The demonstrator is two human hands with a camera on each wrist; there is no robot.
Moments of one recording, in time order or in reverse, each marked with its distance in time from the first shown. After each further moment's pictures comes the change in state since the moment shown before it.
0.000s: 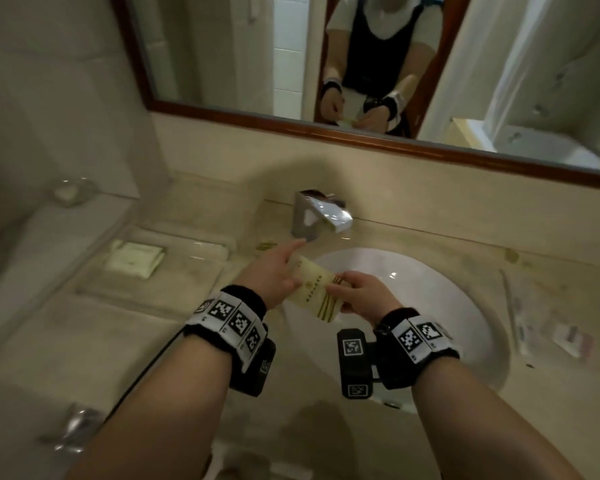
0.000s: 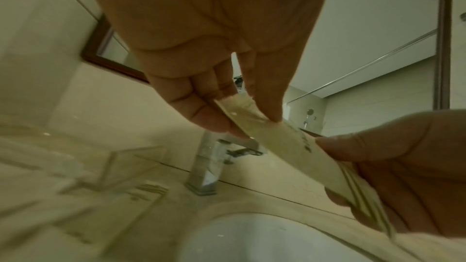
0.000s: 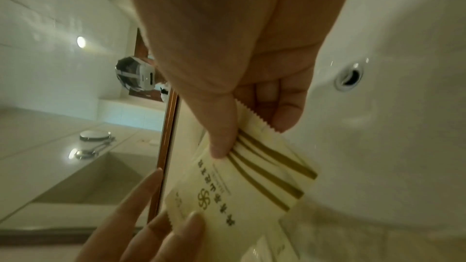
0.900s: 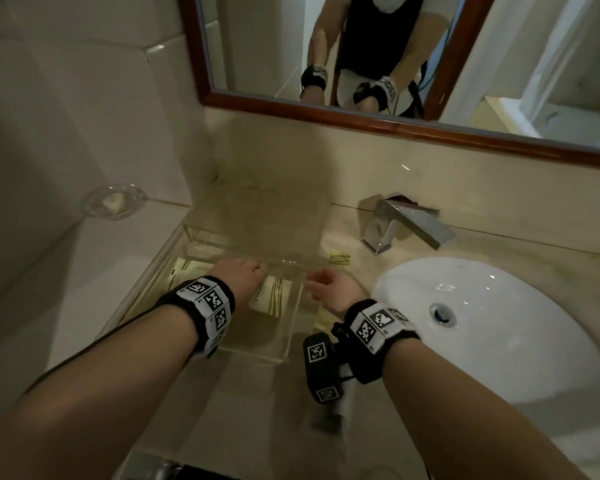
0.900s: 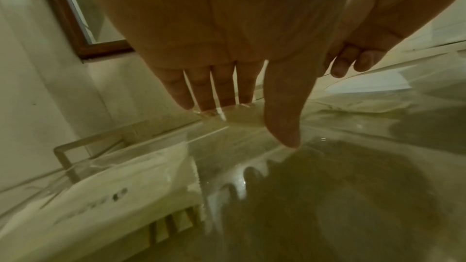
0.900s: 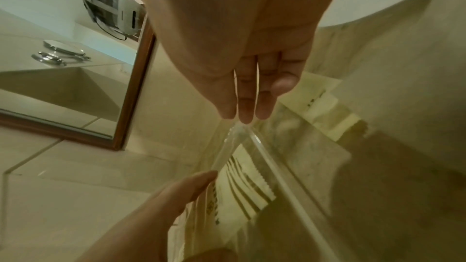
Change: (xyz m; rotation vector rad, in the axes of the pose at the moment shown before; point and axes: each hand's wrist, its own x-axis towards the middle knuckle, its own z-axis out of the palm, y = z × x) left_hand 0.058 -0.181 -0.107 1.001 -0.376 0.056; right_hand 0.108 -0.075 0.169 -0.136 0.076 0.069
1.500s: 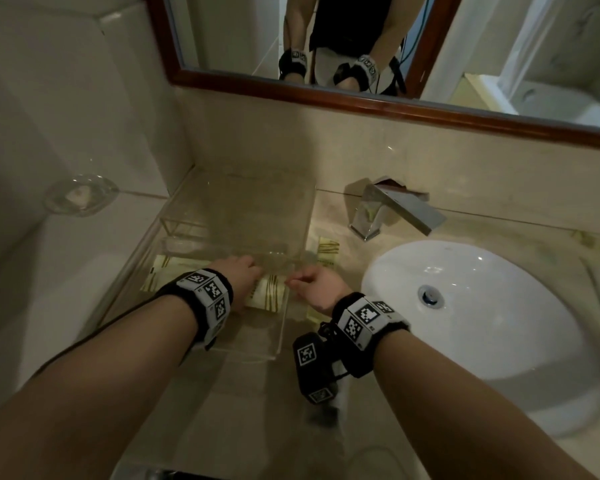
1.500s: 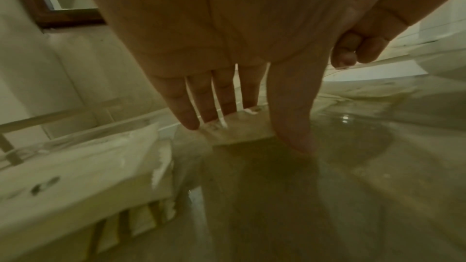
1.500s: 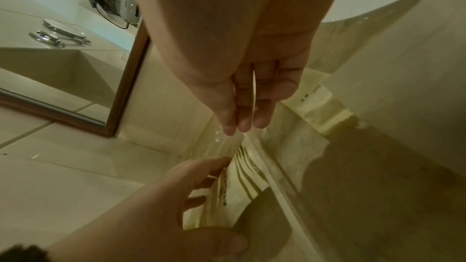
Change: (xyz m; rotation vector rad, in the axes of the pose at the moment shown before) left_hand 0.028 0.002 0.011 -0.072 -0.087 0.074; right_hand 0.000 -0.001 0.006 -0.107 -0.109 -0.035
